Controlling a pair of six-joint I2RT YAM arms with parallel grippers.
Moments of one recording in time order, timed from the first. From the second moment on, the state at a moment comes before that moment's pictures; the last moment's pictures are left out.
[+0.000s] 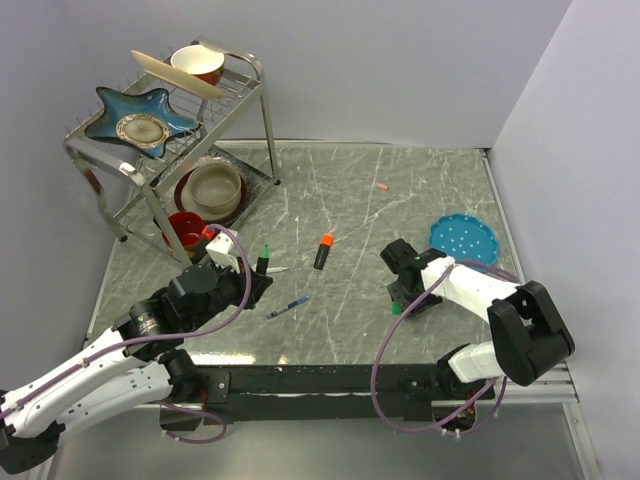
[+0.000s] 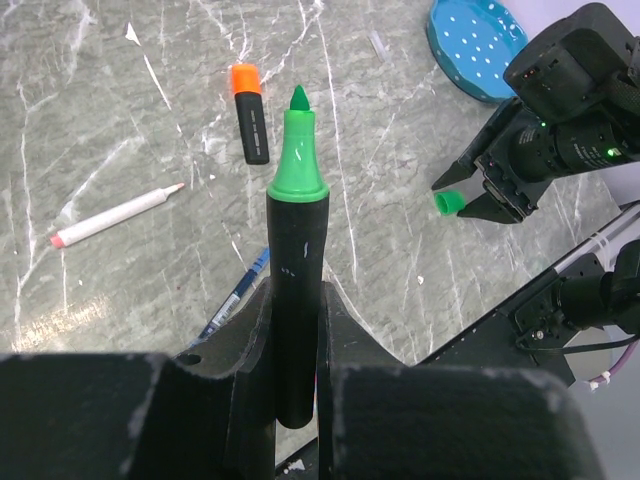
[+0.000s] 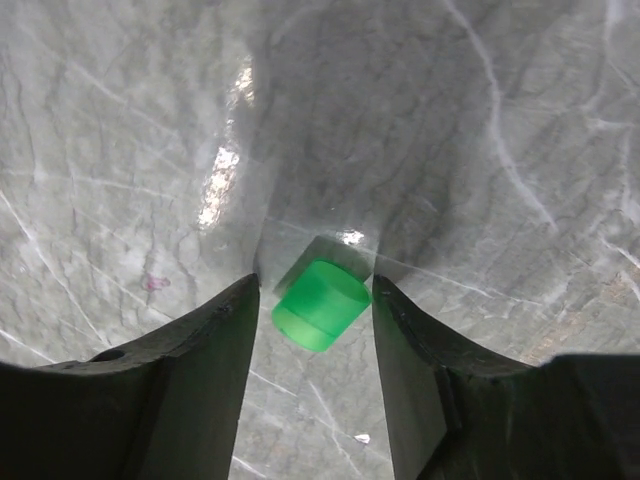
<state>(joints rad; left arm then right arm) -0.93 0.61 0.69 -0.43 -0.25 -0.54 0.50 1.38 0.69 -0.82 0.27 1.66</state>
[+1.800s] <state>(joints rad) -0.94 0.57 0.69 -0.43 -0.26 -0.54 0.56 1.45 0.74 -0.59 0.30 1.17</state>
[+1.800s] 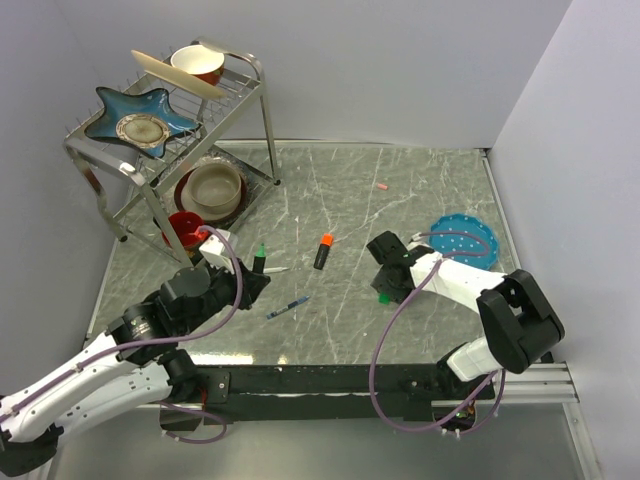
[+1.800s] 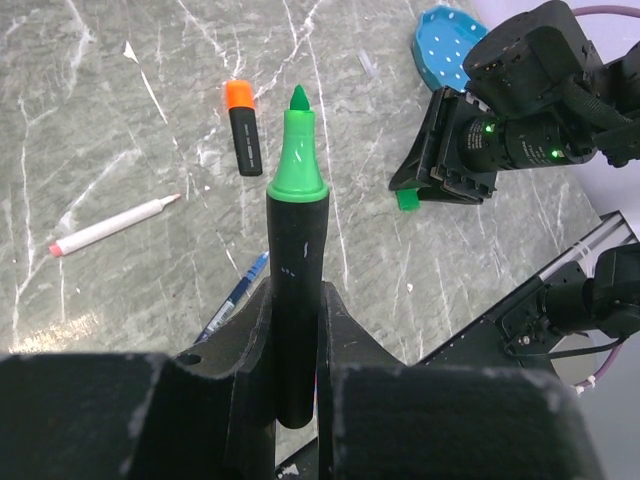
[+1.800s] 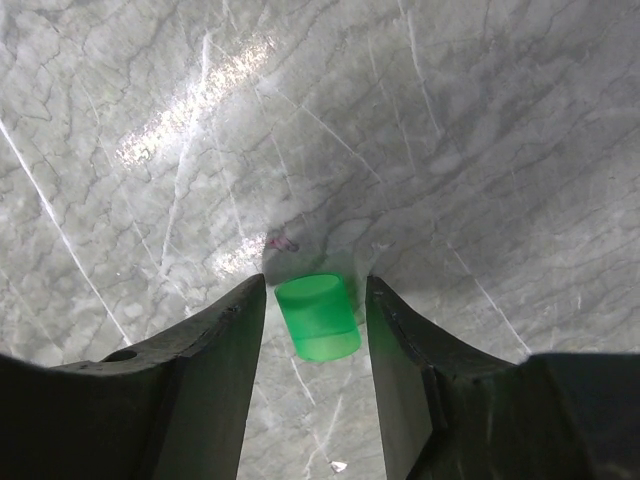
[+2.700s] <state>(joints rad) -0.94 0.62 0.68 -0.36 -0.13 -0.55 0.63 1.44 0.72 -0.57 0.38 1.06</state>
